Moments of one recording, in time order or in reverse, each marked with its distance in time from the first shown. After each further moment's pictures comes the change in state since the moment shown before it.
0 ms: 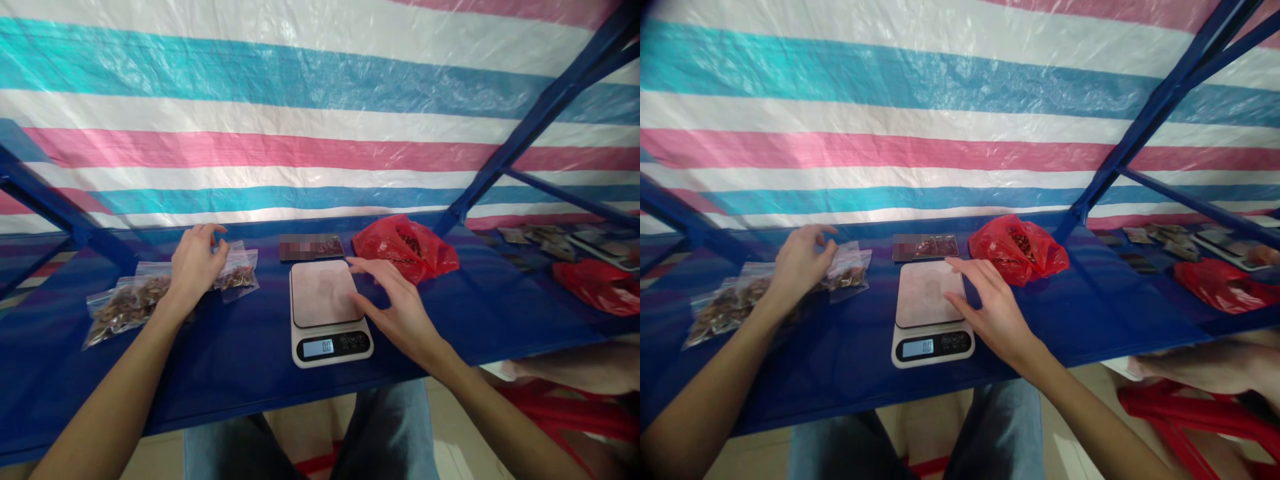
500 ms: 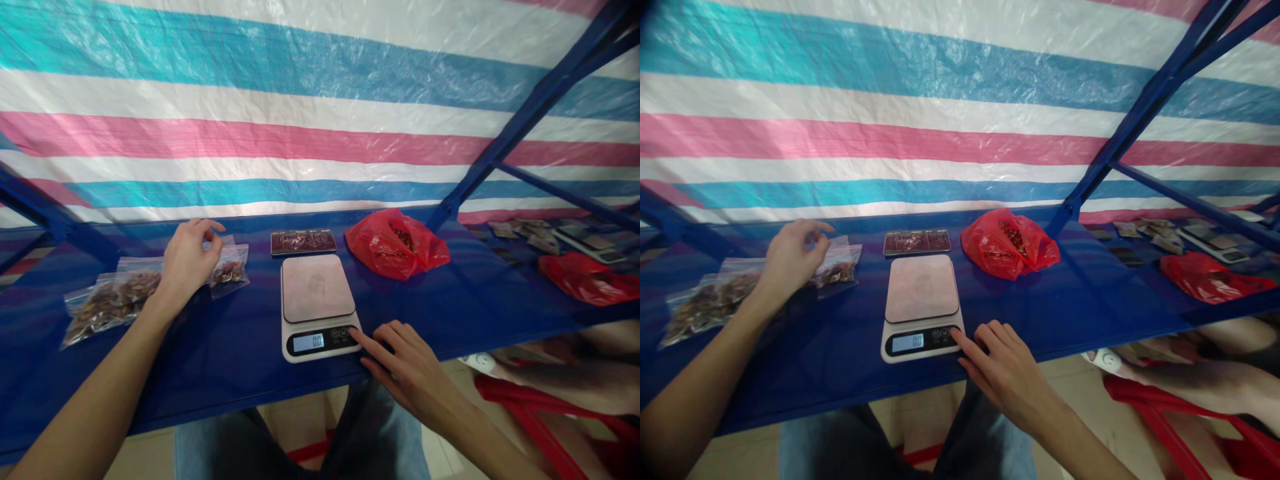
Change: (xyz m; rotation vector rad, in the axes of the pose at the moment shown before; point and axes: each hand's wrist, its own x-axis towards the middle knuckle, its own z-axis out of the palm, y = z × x) left_hand -0.003 0.013 0.001 -0.101 0.001 0.042; right_hand -0.096 -0.002 -0.017 -0.441 -0.268 -0.176
